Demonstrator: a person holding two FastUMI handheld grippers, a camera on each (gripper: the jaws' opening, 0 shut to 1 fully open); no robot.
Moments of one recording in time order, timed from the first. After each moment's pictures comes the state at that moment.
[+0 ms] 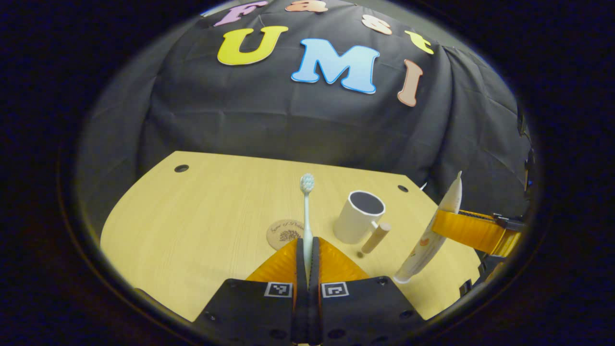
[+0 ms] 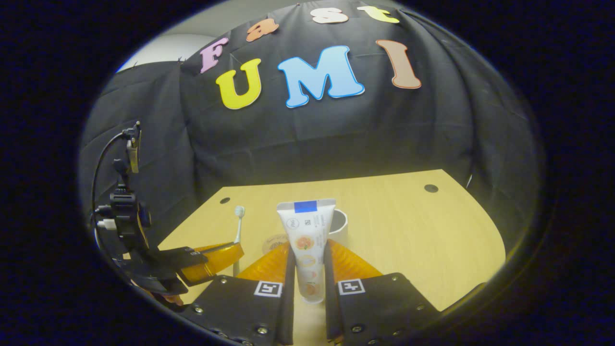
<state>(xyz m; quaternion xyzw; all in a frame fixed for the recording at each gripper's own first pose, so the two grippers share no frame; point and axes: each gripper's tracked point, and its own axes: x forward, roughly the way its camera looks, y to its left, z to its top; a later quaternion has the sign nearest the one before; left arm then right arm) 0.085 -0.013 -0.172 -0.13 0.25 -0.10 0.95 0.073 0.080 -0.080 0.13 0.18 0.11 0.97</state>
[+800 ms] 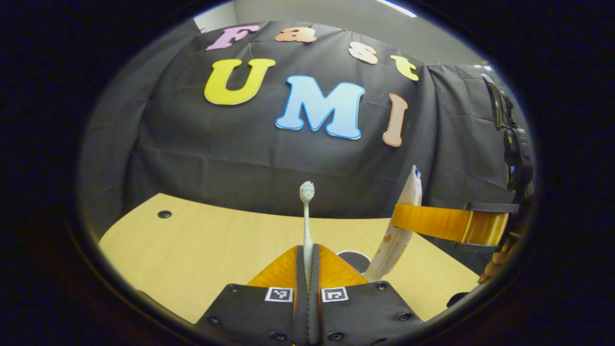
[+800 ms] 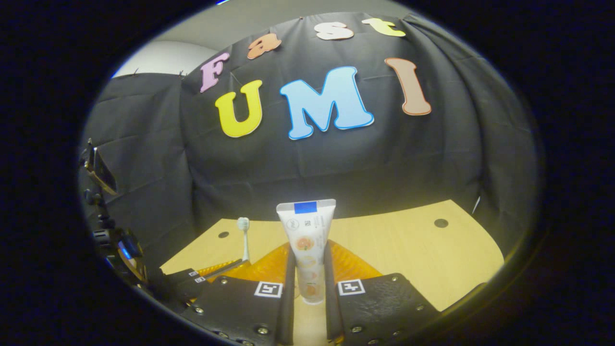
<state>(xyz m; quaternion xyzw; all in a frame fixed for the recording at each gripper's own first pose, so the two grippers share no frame) 0.150 -0.024 -0.100 -0.13 0.10 -0.13 0.98 0.152 0.083 -0.016 0.14 0.10 0.10 0.98</state>
